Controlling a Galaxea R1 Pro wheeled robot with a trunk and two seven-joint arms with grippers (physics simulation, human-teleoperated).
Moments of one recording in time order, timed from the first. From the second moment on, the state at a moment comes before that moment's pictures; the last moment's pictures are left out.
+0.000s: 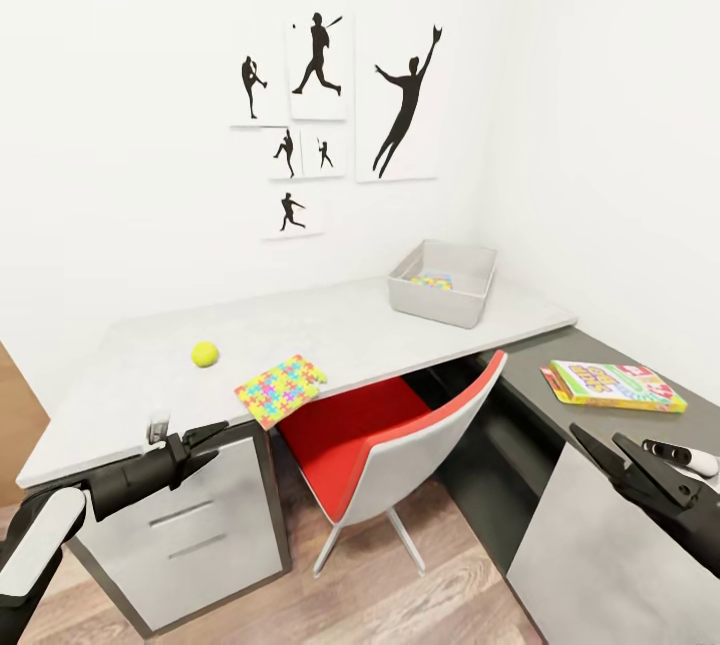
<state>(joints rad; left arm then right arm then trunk) -0.37 0.35 0.12 -1.13 1.06 0.89 -0.53 -0.07 -0.22 -0.53 -1.60 -0.93 0.85 1.20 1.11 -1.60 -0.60</state>
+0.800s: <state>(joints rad) -0.37 0.35 0.12 -1.13 1.06 0.89 -0.52 -0.07 -0.22 -0.53 -1.60 -0.93 0.85 1.20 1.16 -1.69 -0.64</state>
